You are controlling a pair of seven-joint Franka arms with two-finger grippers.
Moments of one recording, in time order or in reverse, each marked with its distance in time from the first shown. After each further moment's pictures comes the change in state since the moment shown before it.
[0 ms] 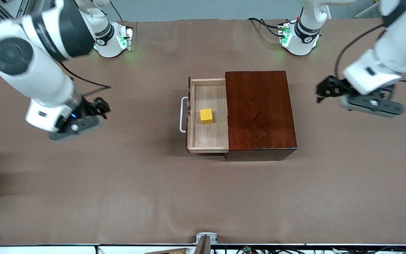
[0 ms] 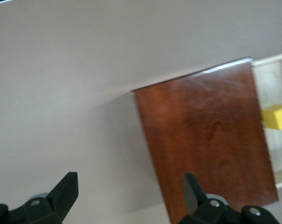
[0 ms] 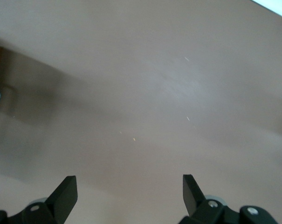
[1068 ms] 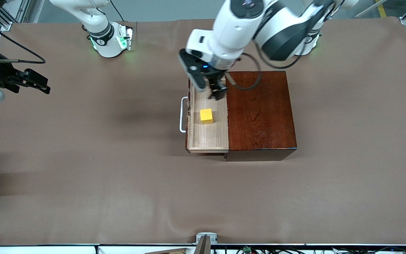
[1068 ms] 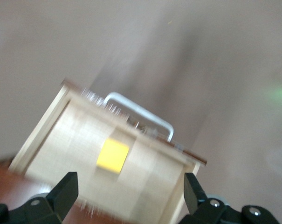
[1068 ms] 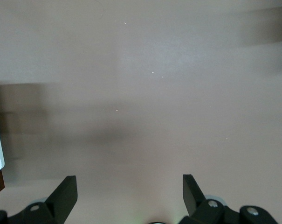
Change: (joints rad) left arm -0.316 0.316 -0.282 0.111 0.000 0.333 0.275; right arm -0.013 -0.200 -0.282 -0.058 0.184 -0.140 0.095
